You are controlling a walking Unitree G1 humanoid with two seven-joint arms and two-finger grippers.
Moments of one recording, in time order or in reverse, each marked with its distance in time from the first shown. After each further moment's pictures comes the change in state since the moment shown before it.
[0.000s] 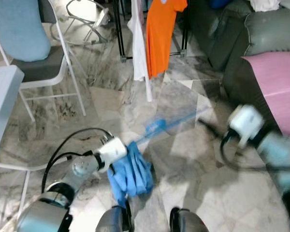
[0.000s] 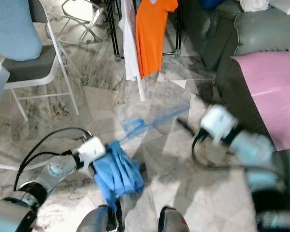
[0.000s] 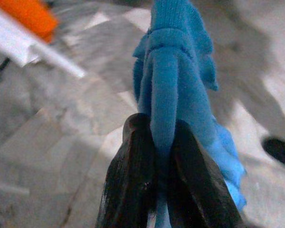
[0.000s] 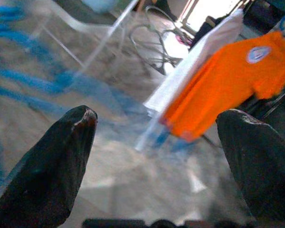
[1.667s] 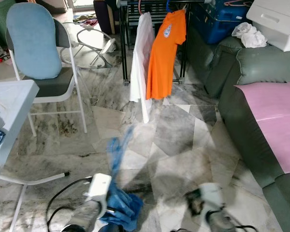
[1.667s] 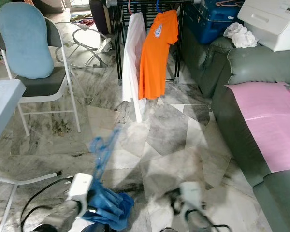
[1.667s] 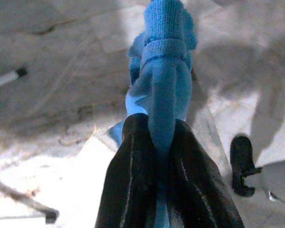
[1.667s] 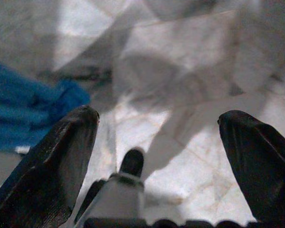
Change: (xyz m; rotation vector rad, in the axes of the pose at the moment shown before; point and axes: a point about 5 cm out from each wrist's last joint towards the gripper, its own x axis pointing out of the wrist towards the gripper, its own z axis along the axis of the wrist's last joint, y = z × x) left arm -0.038 -0.095 -0.097 -0.704 0.529 0.306; right arm -0.046 0.211 -0.127 0.703 0.912 -0.306
